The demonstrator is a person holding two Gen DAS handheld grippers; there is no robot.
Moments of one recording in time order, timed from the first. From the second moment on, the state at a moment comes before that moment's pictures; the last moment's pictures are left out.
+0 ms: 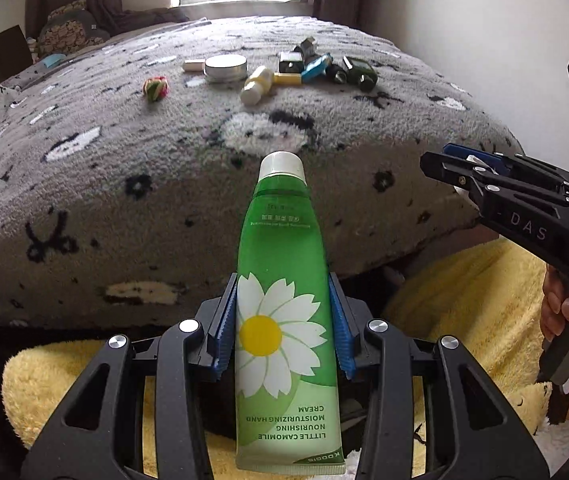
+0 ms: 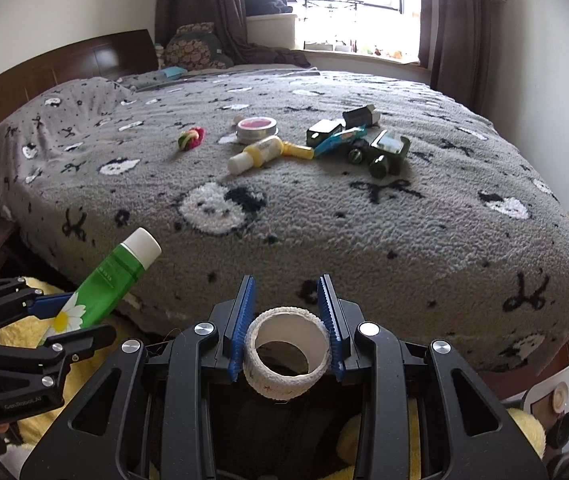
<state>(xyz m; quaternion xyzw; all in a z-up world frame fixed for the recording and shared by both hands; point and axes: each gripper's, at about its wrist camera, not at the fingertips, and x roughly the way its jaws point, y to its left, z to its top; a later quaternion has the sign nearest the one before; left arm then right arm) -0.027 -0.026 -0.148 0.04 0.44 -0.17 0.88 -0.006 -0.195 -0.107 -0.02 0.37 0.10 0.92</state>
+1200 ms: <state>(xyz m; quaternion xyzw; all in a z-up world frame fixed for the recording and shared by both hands) 0.022 -0.047 -0.288 0.02 0.63 -0.19 0.75 0.042 -0.191 -0.259 0.06 0.59 0.13 0.79</state>
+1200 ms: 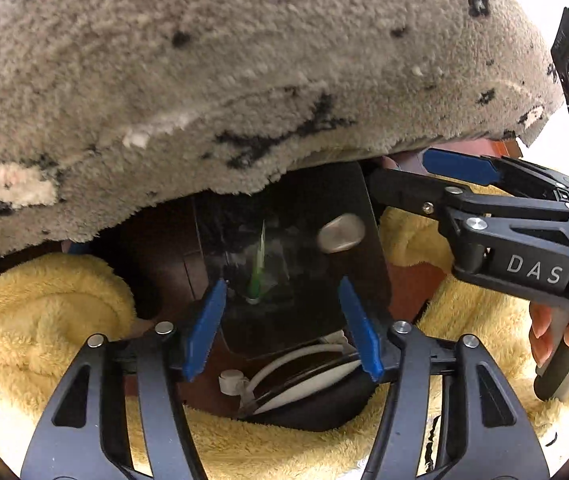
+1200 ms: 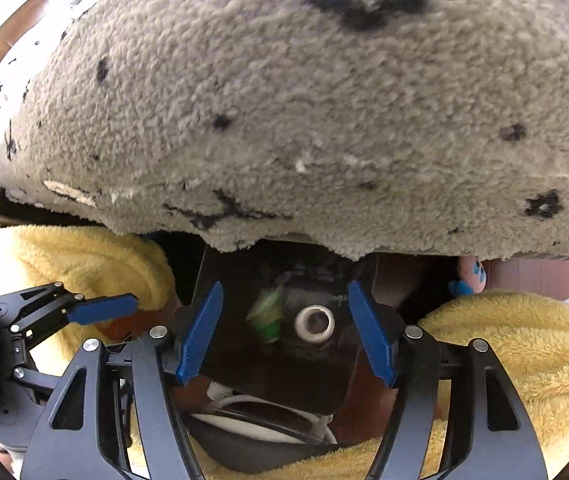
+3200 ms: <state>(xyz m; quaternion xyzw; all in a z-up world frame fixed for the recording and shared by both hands) 0.248 -0.082 -0.139 0.06 0.43 -0.15 0.89 0.283 -0.298 -0.123 0.10 0.44 -0.06 0.89</state>
